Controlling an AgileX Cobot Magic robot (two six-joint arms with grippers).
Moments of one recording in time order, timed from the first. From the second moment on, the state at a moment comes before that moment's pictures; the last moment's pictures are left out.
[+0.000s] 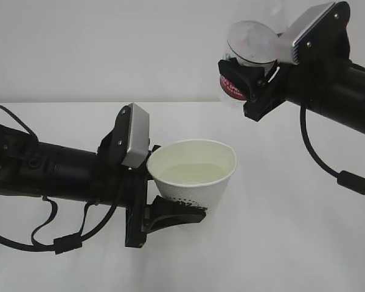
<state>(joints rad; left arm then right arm) -0.48 1.89 -0.81 1.26 -0.95 -0.48 0.25 1.64 -0.76 -0.59 -0.86 0.03</state>
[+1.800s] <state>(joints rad) -0.48 1.89 -0.81 1.26 -0.95 -0.48 0.25 1.64 -0.76 -0.24 -0.85 0.00</state>
